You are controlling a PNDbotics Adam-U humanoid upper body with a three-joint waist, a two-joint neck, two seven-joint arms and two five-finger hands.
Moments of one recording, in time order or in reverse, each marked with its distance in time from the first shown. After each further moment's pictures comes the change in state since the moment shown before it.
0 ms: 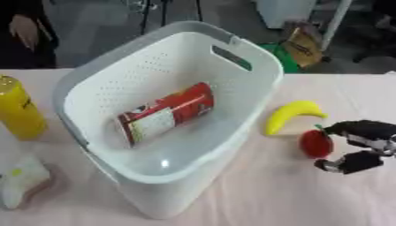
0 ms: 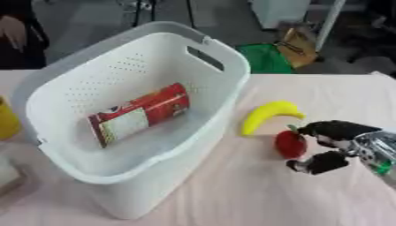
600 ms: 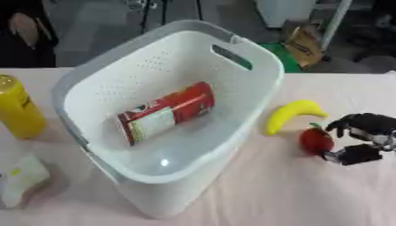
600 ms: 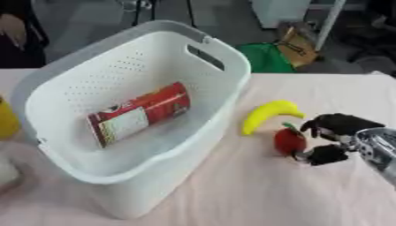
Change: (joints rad) left arm 0.000 0.000 0.000 0.000 0.000 0.000 0.000; right arm -0.010 0.009 -0.006 0.026 0.017 0.047 -0.126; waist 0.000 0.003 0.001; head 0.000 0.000
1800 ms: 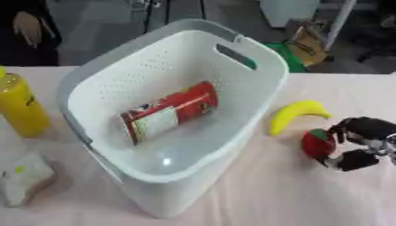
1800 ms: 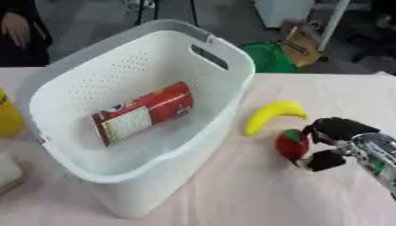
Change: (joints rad) left arm -0.007 -0.007 0.000 0.000 0.000 0.000 0.000; right arm -0.006 0.021 0.018 0.049 0.032 -0.038 0.010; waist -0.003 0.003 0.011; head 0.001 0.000
